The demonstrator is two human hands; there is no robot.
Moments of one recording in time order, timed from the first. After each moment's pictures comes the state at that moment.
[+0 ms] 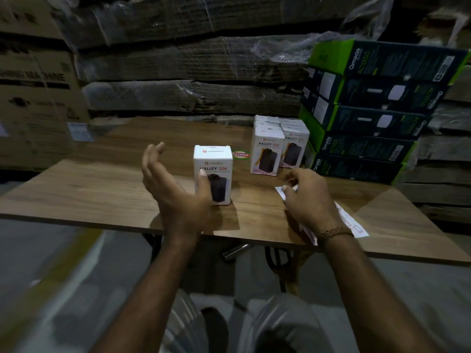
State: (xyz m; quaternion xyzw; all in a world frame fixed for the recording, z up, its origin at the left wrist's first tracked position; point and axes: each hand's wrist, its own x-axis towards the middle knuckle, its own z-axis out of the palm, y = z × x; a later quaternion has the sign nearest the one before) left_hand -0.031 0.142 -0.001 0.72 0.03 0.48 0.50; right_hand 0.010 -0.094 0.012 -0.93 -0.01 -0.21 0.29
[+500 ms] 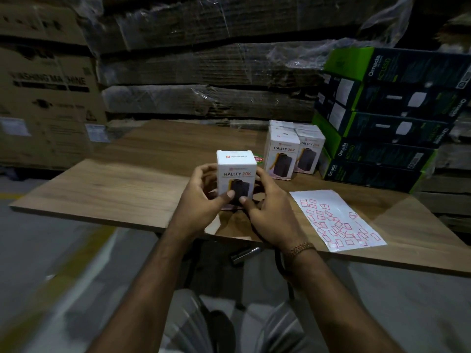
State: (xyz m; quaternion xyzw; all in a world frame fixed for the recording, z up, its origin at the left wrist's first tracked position) left_hand -0.015 0.179 -0.008 0.73 -0.07 0.12 0.67; right_hand -0.007 -0.007 -0.009 -0.85 -0.17 -0.17 0.47
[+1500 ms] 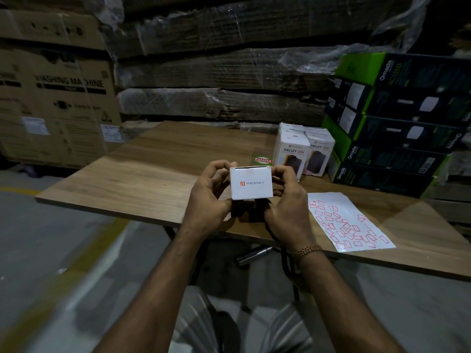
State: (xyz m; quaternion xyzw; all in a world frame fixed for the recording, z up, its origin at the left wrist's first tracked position) left_hand -0.021 0.176 -0.015 0.70 -0.15 0.18 0.68; right_hand -0.009 -0.010 -0.013 -0.81 -0.19 -0.28 0.48
